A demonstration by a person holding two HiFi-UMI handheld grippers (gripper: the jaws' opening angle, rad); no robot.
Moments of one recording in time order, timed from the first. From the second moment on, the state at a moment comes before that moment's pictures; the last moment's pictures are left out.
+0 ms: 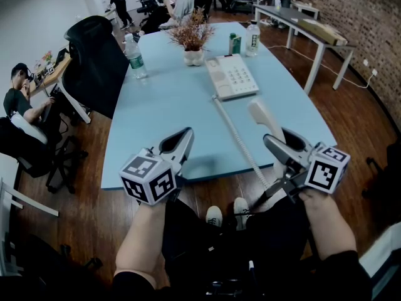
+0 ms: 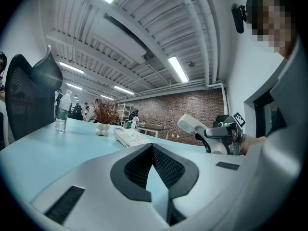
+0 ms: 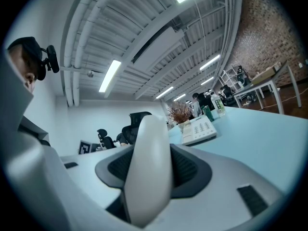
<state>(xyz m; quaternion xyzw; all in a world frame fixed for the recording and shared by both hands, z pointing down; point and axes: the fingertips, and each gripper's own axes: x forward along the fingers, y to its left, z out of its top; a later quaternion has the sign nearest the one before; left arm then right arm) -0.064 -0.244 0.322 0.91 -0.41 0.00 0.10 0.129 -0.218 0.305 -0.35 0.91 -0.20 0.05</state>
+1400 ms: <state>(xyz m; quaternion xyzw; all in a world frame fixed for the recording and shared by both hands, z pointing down) -0.079 -0.251 0.322 0.90 -0.42 -0.02 0.11 0.049 -0.527 0.338 -0.52 0.82 -0.16 -0.19</state>
